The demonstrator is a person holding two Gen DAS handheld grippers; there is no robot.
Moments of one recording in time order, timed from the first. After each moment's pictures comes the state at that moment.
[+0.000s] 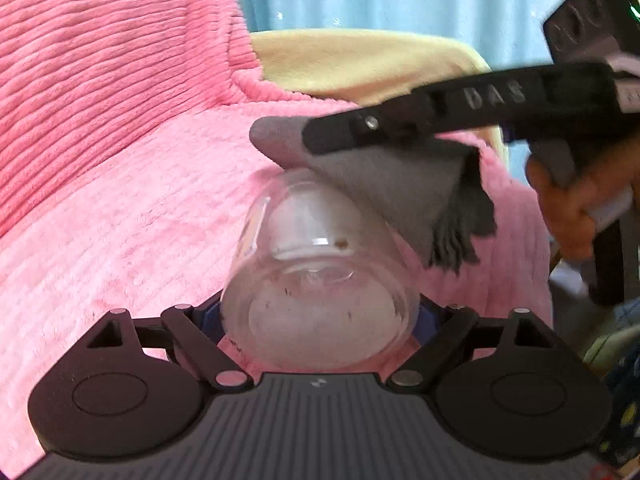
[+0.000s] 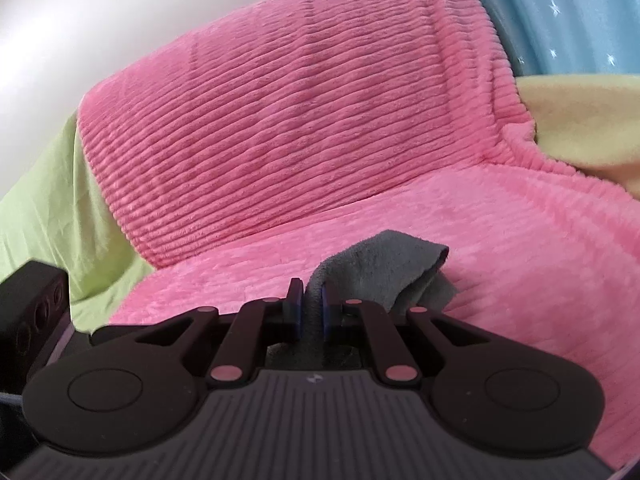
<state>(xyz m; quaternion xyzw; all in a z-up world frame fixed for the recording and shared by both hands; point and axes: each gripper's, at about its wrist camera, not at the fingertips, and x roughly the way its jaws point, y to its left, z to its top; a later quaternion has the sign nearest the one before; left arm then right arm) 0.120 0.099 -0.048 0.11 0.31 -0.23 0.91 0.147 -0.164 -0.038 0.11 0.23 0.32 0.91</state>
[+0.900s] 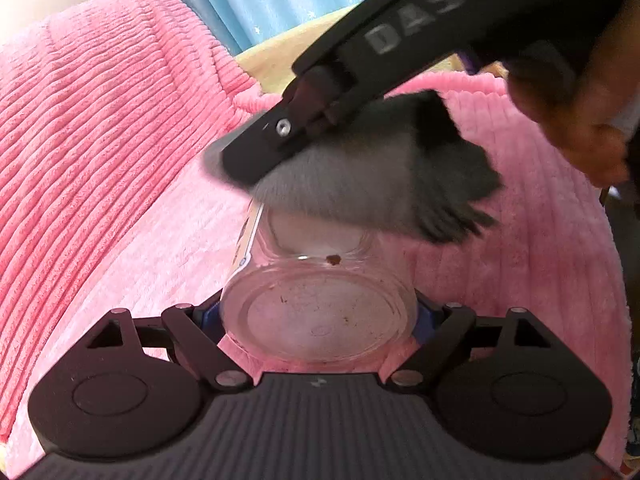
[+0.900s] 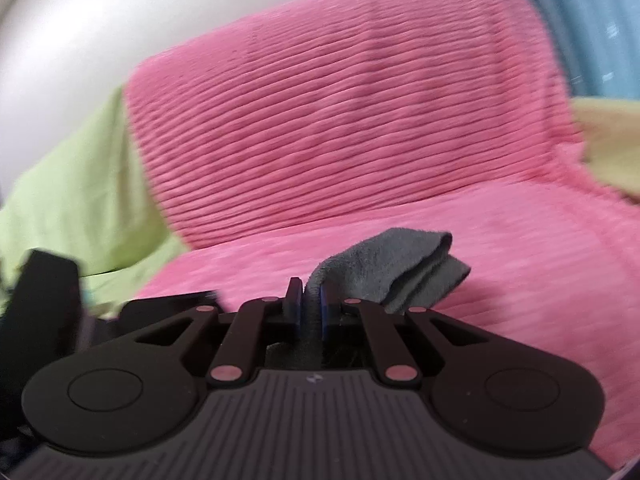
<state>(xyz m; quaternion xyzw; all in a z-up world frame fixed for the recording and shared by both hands) 0.070 0.058 -0.068 0.26 0.27 -0.19 0.91 0.139 -0.144 -0.040 0.08 0.21 0.37 0.90</state>
